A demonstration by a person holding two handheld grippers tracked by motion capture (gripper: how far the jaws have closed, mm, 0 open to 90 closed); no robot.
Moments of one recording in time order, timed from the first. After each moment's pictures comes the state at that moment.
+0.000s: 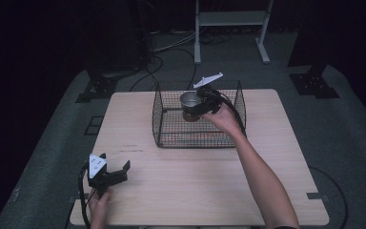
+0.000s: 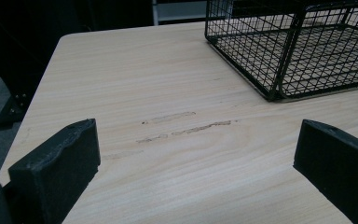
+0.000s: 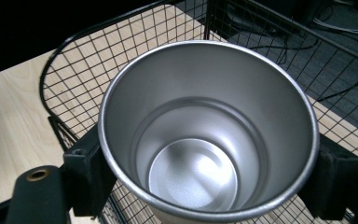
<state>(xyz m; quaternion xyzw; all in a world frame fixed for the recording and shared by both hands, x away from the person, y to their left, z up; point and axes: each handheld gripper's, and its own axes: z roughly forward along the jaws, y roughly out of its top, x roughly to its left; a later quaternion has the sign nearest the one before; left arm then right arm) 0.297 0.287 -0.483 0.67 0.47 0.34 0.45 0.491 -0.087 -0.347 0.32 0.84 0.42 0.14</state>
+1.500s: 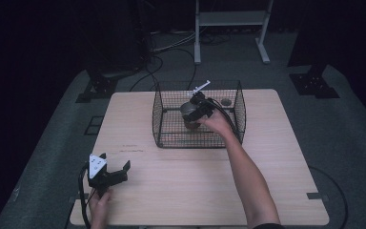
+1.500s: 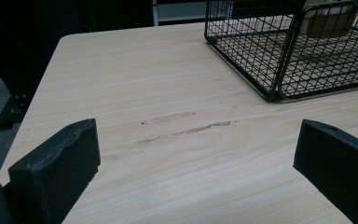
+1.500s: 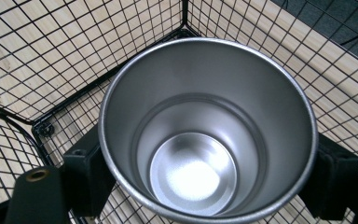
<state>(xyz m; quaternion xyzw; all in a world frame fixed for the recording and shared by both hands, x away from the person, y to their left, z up) 0.297 0.286 -0.483 0.67 0.47 0.34 0.46 0.525 -0.068 -0.403 0.35 0.87 0.33 0.13</state>
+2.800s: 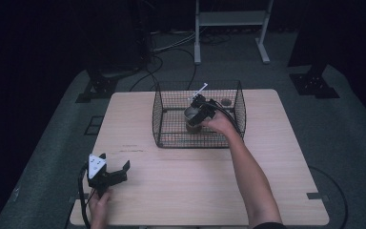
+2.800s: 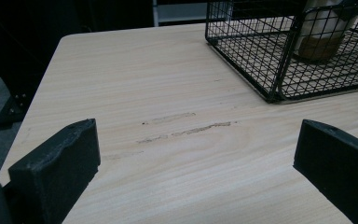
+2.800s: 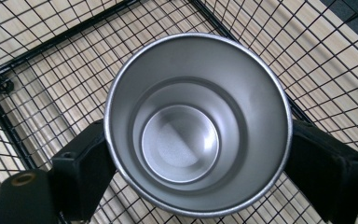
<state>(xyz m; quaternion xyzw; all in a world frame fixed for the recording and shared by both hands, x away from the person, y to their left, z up) 0.297 0.287 -0.483 0.67 0.48 0.34 0.46 0.527 -0.072 -0.413 0.33 0.90 0.26 0.14</state>
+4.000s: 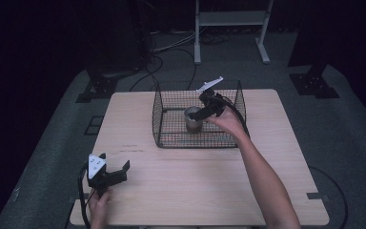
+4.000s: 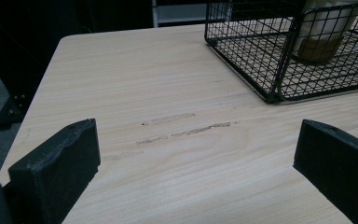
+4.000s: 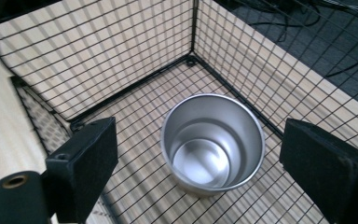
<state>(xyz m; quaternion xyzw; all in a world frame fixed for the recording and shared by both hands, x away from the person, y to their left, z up) 0.297 0.288 -0.483 0.67 0.48 0.34 0.46 0.495 -0.097 -0.365 0.32 0.86 0.37 0.14</state>
